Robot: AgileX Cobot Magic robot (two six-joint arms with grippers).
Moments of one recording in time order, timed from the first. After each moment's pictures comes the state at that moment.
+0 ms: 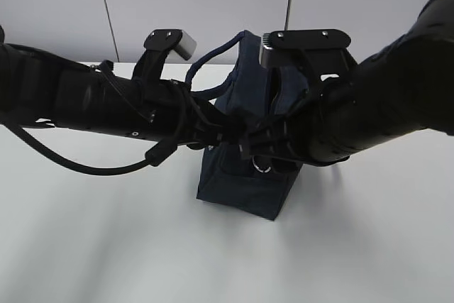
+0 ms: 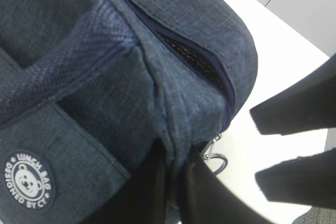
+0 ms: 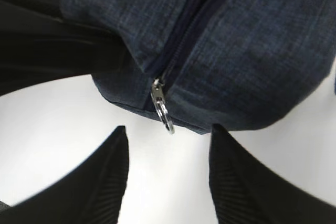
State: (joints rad) left arm -0.55 1.81 -0.98 -1.78 0.58 1.70; right arm 0.66 1.53 -1.00 -0.22 0.54 0.57
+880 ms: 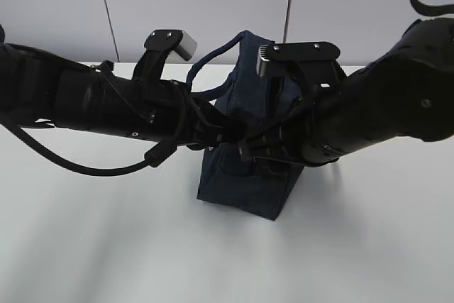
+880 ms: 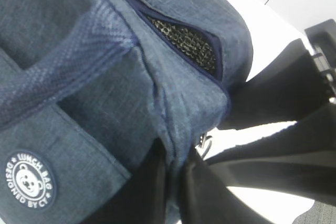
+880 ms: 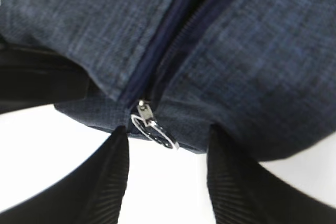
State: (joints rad) left arm -0.55 1.81 -0.98 -1.77 0.58 1.70; right arm 0.59 1.60 -0.99 -0.16 0.44 0.49
